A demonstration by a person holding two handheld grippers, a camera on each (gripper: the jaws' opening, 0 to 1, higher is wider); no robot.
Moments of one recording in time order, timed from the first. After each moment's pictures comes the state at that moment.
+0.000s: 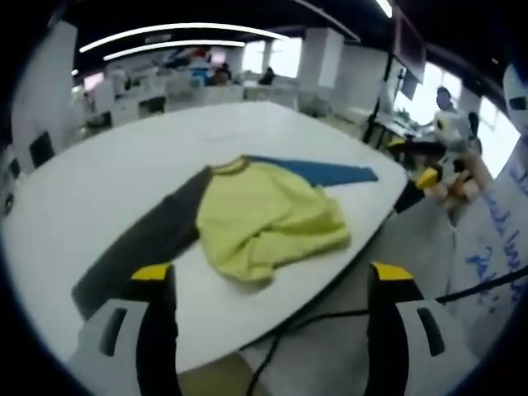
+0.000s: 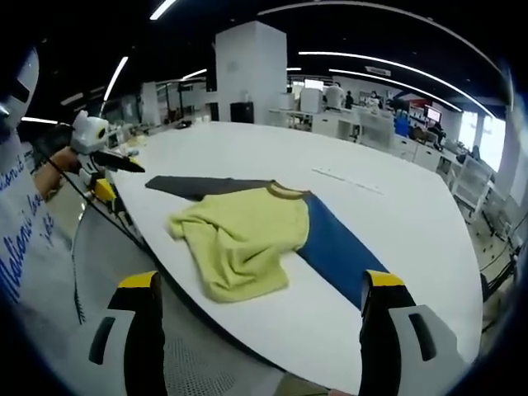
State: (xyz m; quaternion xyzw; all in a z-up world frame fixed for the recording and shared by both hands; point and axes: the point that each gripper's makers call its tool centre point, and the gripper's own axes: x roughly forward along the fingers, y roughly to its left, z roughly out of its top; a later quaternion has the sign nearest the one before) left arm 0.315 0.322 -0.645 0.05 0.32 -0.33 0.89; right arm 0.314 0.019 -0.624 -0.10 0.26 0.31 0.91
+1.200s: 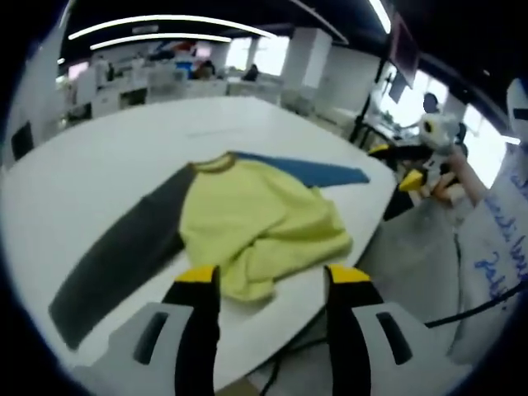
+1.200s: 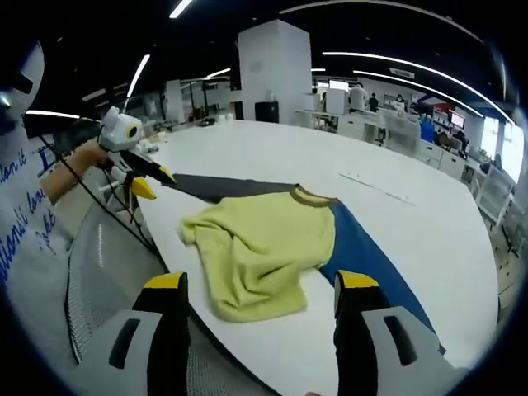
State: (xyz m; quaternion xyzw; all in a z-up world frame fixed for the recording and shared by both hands) left arm 0.353 0.308 -0.672 0.03 0.33 -0.37 0.86; right arm 0.343 0.056 -0.640 -0.11 0.26 0.38 0.88
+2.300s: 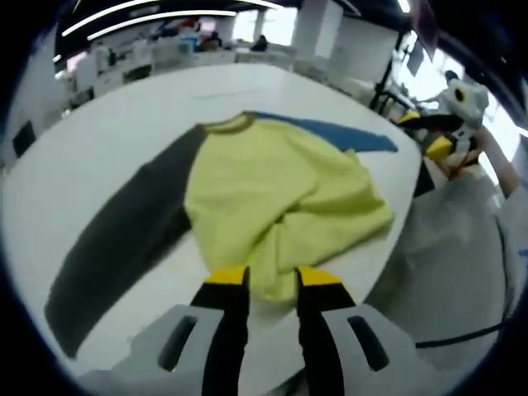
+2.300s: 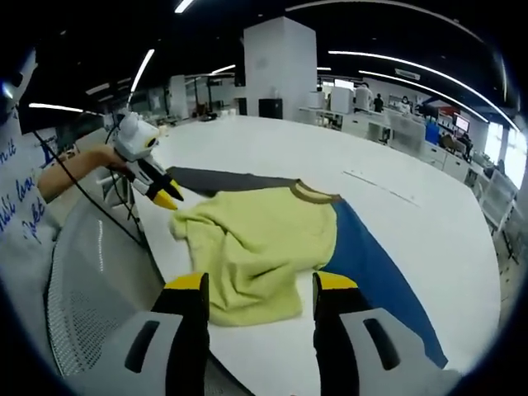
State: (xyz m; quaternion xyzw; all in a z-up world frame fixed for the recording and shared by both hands) left arm 0.375 0.303 -0.732 0.05 0.40 -0.34 0.85; right arm 0.358 0.060 -0.660 -0.12 0.26 0.38 0.88
